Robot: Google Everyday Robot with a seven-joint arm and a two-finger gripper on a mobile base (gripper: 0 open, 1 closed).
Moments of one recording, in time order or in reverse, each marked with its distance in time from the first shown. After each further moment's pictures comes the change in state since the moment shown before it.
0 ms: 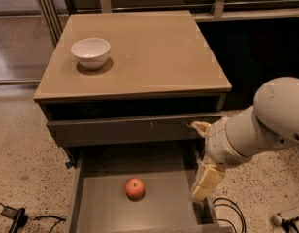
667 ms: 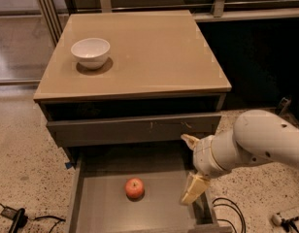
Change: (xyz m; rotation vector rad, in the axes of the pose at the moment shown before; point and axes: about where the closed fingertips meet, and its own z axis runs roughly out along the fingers) arm 0.023 -0.007 0.082 0.003 -0.072 -0.041
